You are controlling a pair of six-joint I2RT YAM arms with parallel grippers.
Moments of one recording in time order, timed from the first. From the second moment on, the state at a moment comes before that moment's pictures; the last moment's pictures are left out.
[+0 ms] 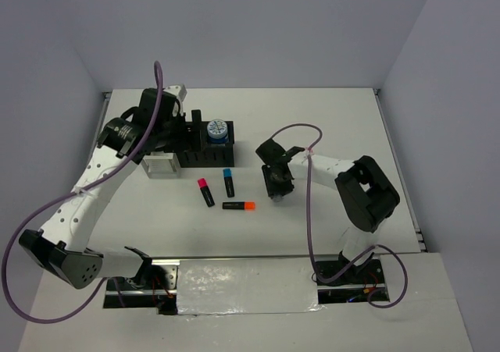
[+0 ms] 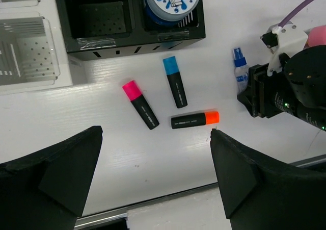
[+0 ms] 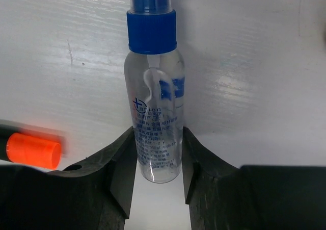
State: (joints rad) left arm -0.43 1.31 1.55 -1.02 -0.08 -0.40; right arm 0.66 1.77 1.08 -0.59 0.12 0.45
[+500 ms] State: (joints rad) left arm -0.43 1.26 1.40 -0.44 0.53 -0.67; right arm 0.79 1.11 1.09 -0.38 -0.33 0.47
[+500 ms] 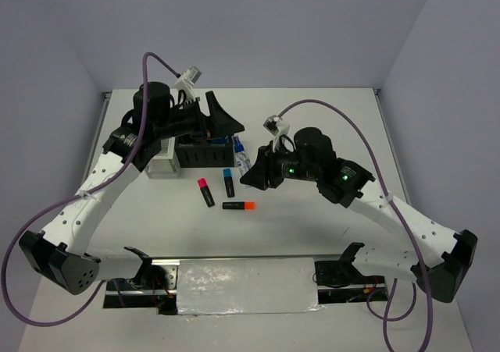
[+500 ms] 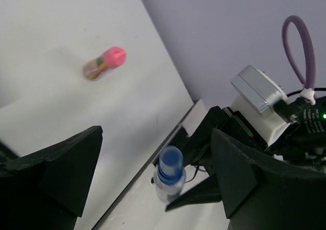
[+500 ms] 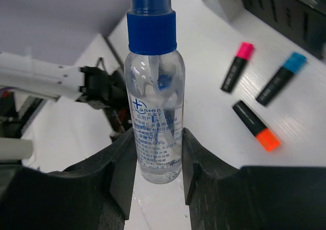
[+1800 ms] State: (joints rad) left arm -0.44 1.29 1.42 -0.42 0.76 -0.67; right arm 0.76 1.15 1.21 -0.38 -0.42 0.41
